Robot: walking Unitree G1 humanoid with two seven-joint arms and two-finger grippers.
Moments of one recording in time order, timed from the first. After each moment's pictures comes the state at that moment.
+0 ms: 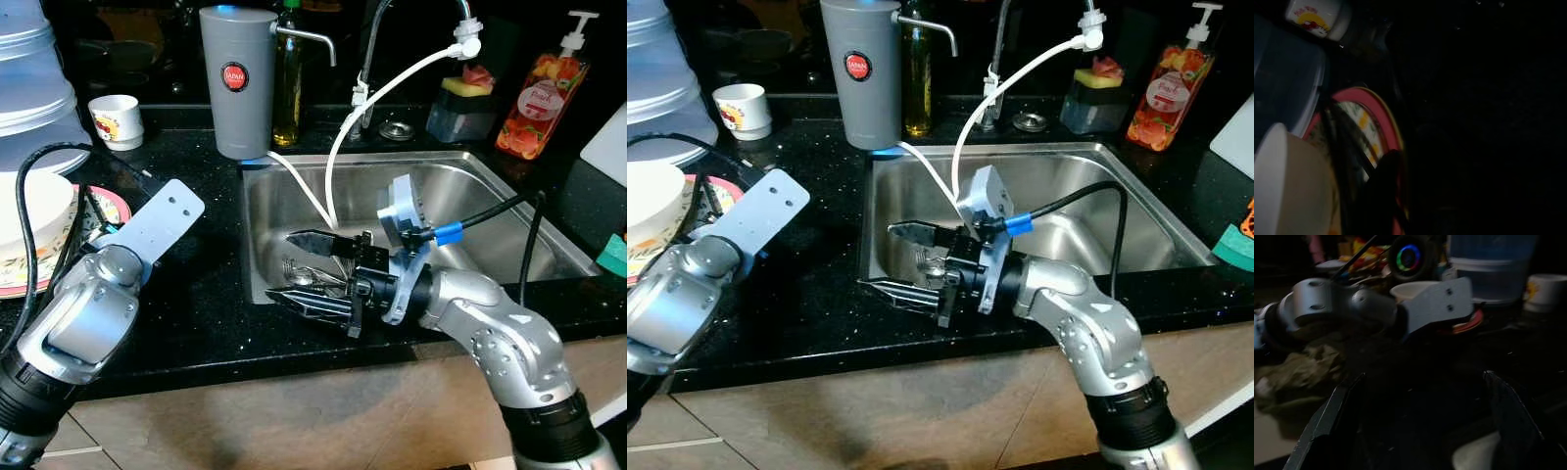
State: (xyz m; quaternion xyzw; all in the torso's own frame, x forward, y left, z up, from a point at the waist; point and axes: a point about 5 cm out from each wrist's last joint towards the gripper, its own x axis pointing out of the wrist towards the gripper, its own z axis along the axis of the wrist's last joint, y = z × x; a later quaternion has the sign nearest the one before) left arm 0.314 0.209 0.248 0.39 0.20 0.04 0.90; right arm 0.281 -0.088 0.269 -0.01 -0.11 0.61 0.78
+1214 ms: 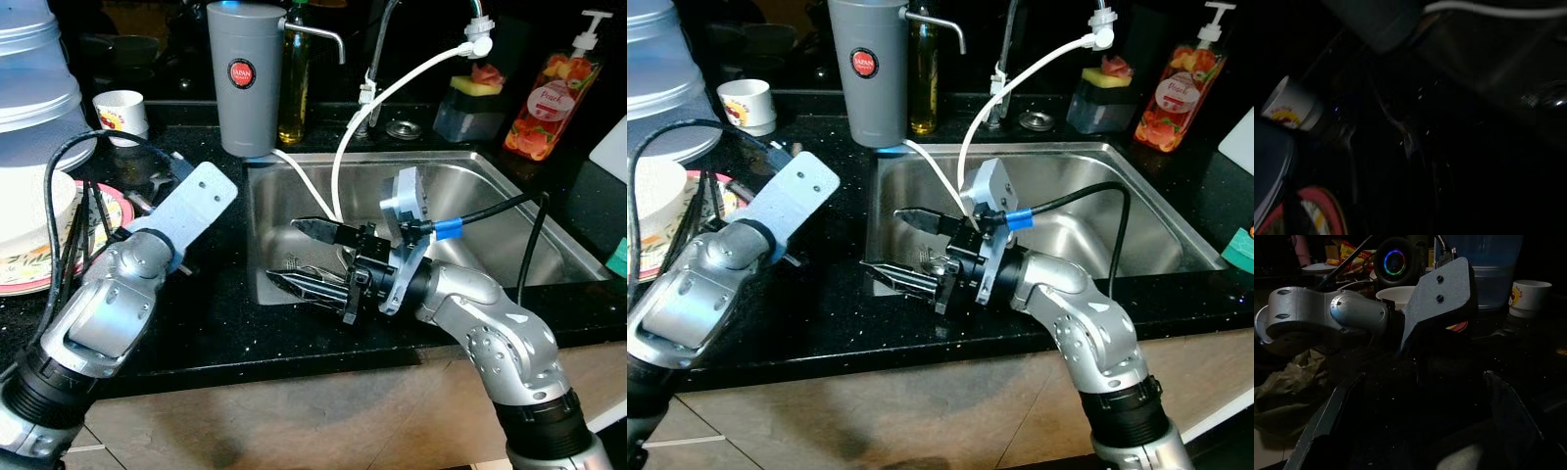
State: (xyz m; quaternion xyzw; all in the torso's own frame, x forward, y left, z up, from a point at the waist) left arm 0.322 0.158 0.266 0.36 0.05 -0.09 0.93; right arm 0.285 -0.089 0.271 -0.01 -0.12 0.59 0.80
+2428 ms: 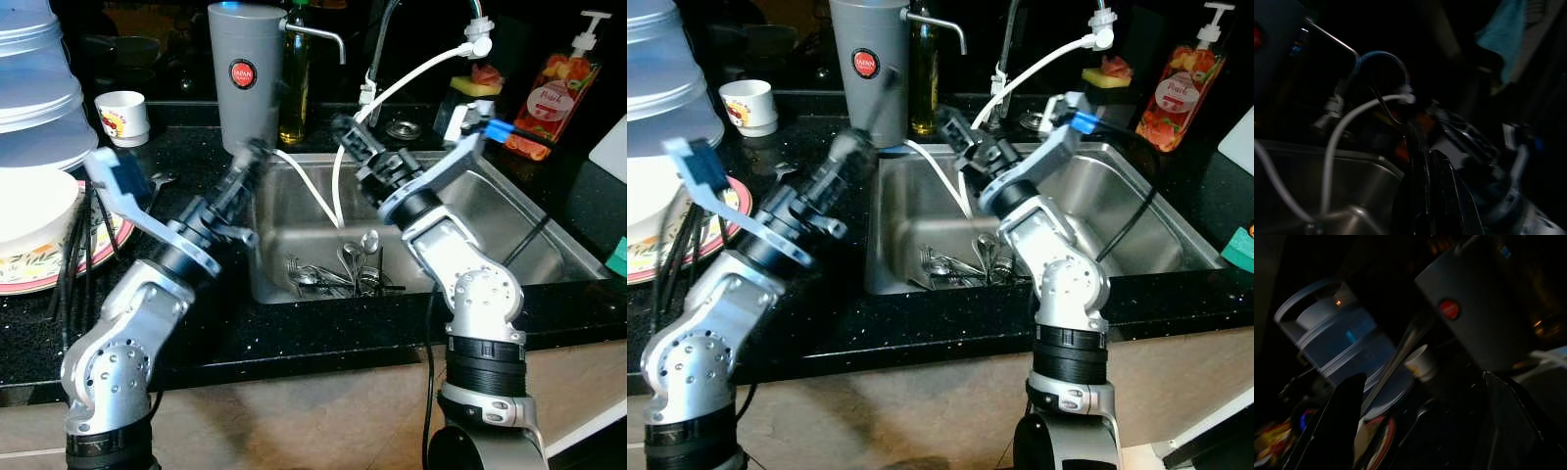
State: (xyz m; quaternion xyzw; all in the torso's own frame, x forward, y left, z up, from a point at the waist) left arm 0.276 0.126 0.284 -0.29 -0.19 -0.40 0.85; right arm 0.340 -0.099 0.314 0.36 -0.12 0.33 0.86
